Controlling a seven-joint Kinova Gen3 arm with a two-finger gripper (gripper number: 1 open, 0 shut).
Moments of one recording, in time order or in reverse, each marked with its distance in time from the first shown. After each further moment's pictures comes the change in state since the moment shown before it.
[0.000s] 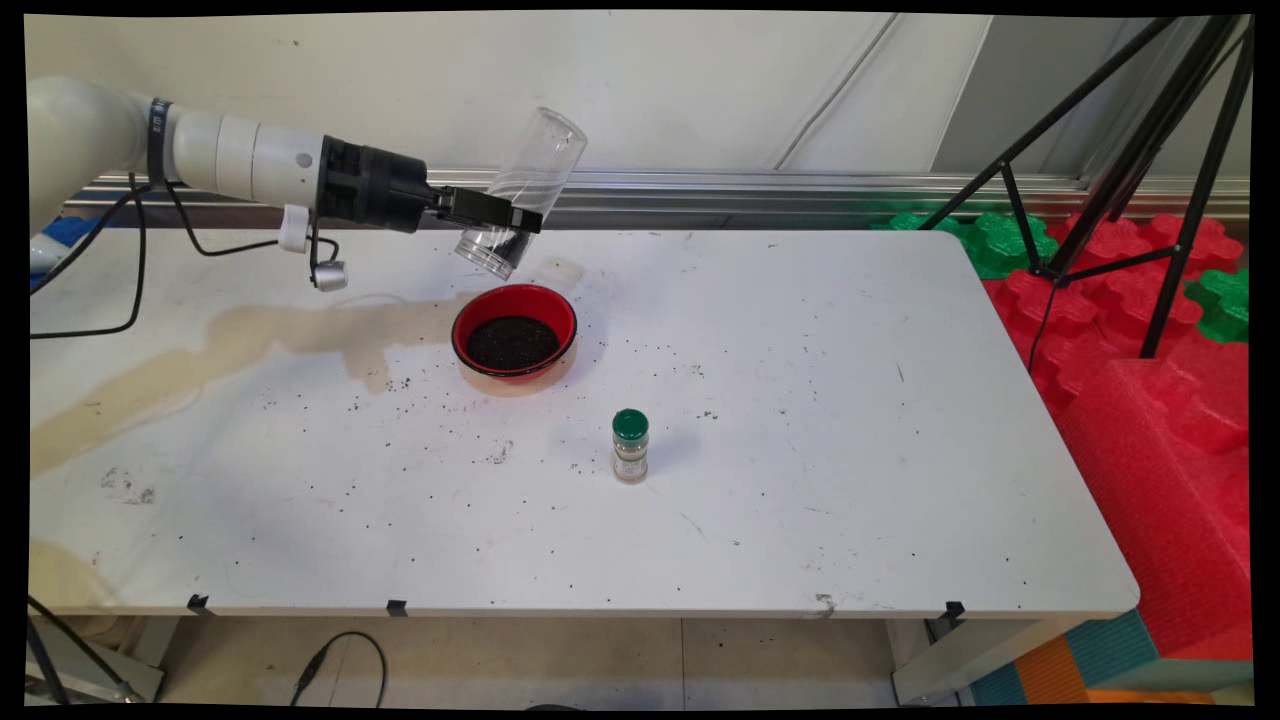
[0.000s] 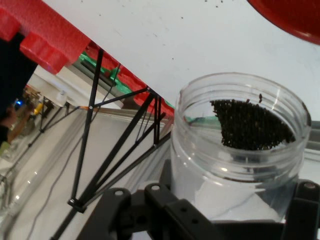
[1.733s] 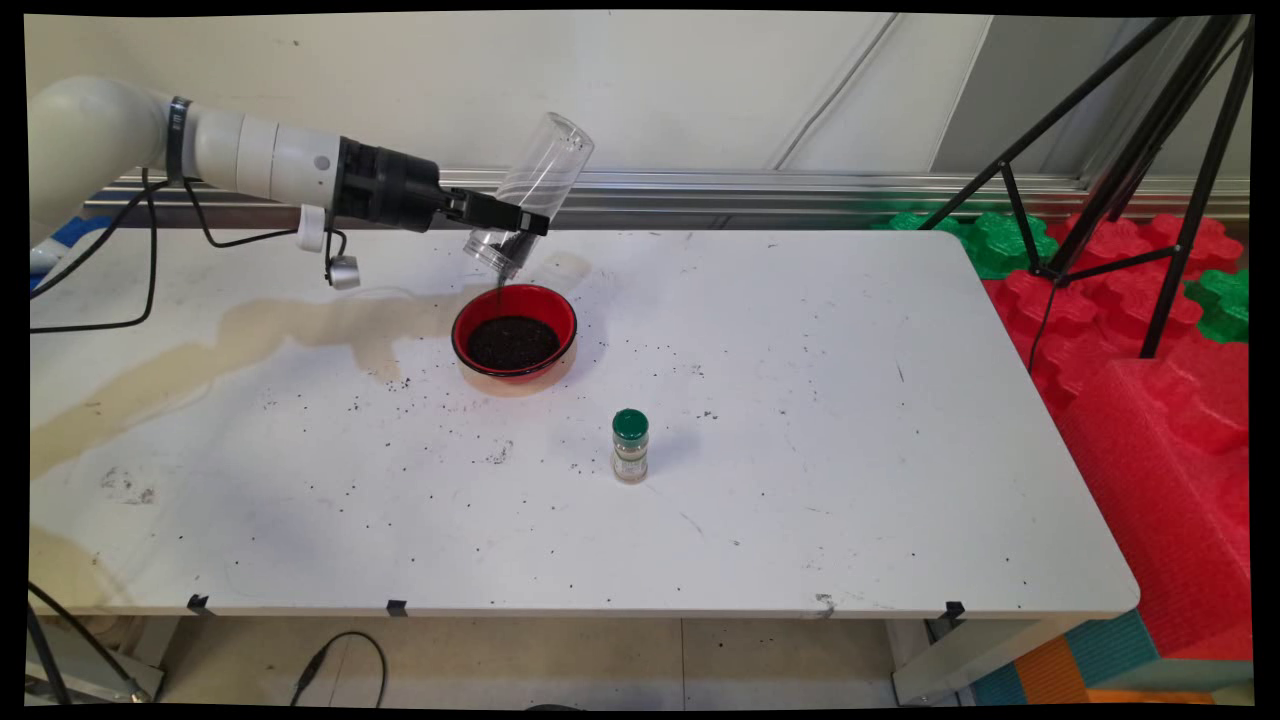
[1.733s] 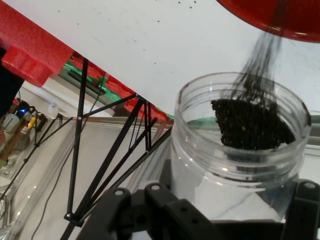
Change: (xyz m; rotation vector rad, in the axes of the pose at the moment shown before) arm -0.005 0.009 0.013 -0.032 0.013 0.068
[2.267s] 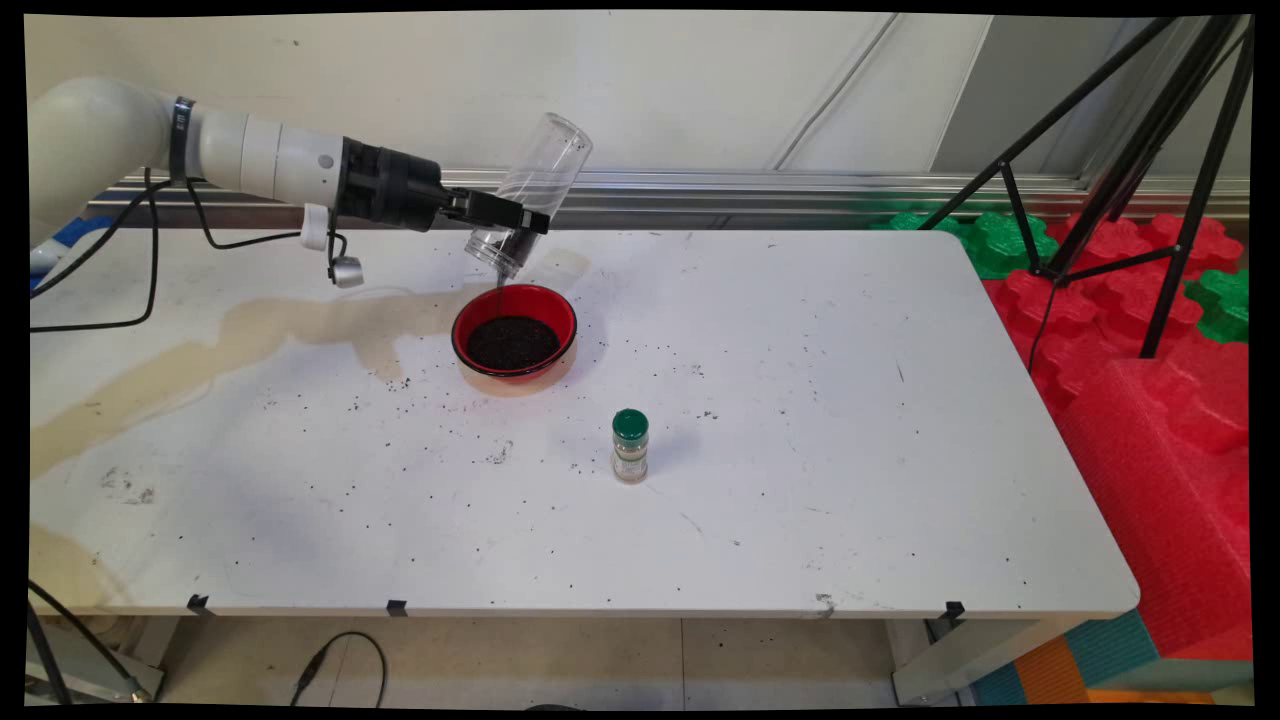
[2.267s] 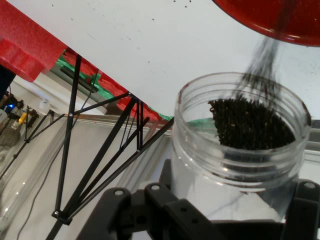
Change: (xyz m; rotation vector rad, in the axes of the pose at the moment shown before) arm -0.001 0.004 0.003 -0.015 0.000 -0.039
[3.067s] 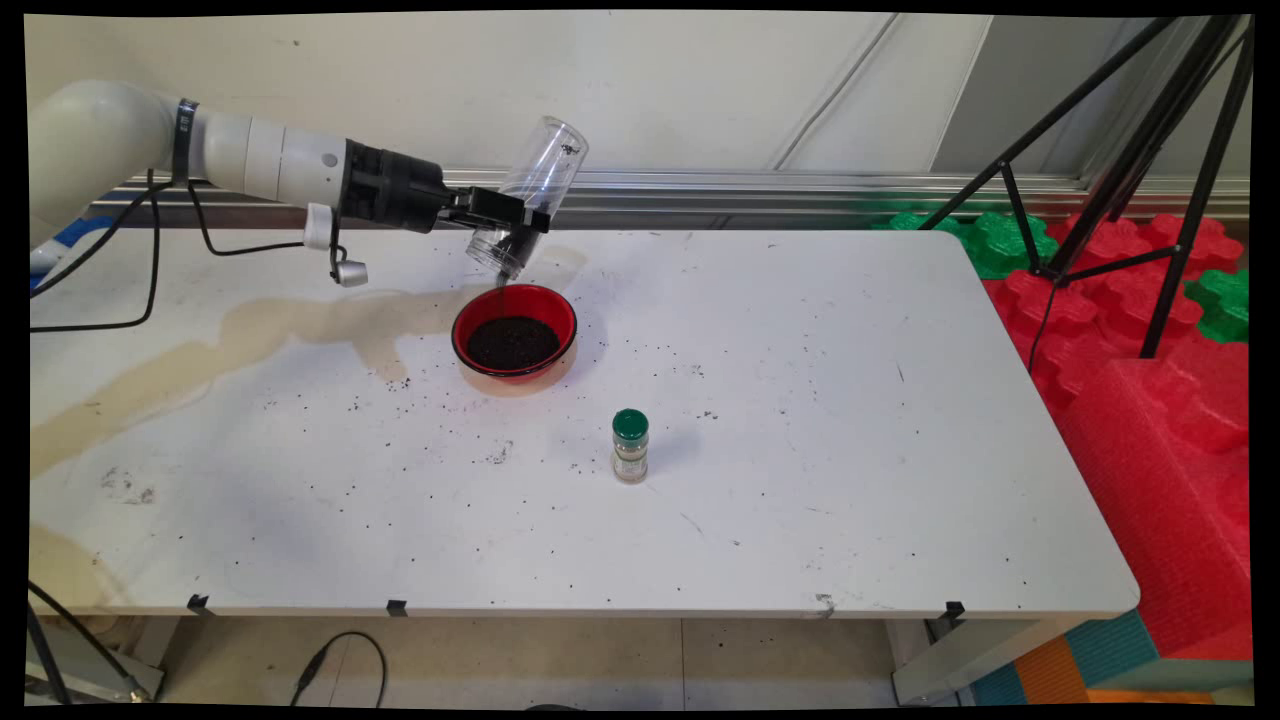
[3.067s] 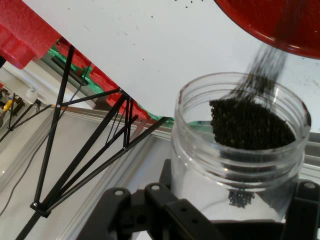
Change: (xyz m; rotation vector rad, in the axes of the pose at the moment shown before) arm 0.001 0.002 0.002 -0.017 0.001 -0.094
